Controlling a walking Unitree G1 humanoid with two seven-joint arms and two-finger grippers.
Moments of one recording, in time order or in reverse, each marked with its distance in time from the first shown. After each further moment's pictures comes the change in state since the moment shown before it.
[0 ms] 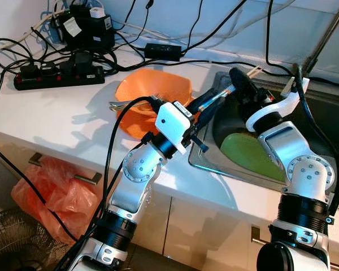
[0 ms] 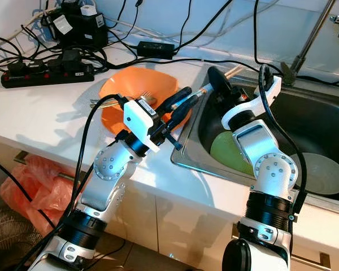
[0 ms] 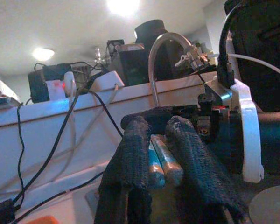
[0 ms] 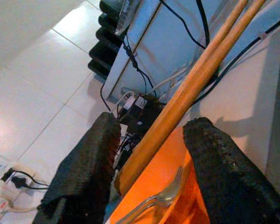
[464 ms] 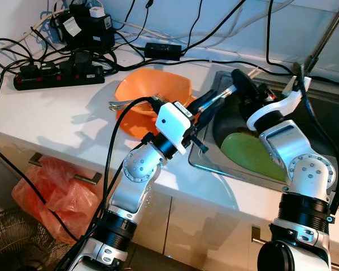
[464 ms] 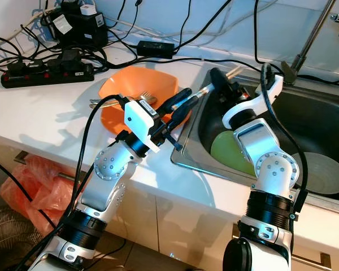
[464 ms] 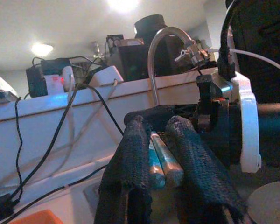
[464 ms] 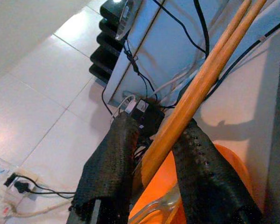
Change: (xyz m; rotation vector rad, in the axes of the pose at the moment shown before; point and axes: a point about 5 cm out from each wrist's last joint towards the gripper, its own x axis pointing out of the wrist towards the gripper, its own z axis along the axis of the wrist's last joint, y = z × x) left arm 0.000 0.000 -0.002 -0.008 0.013 0.000; right arm 0.001 0.001 0.003 0.014 -0.012 0.004
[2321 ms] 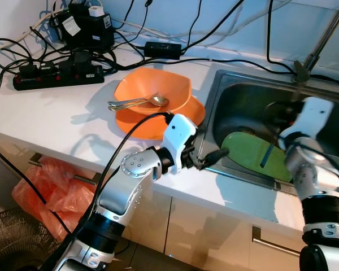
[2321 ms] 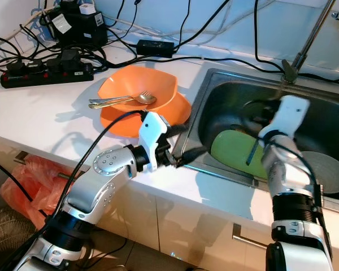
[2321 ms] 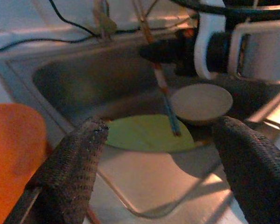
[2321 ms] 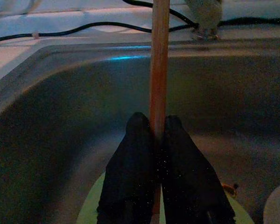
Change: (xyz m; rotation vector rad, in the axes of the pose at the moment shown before) left arm -0.021 -0.011 -0.032 -0.304 0.499 -0.225; right arm -0.027 -0.098 0.042 -0.921 -0.019 -0.660
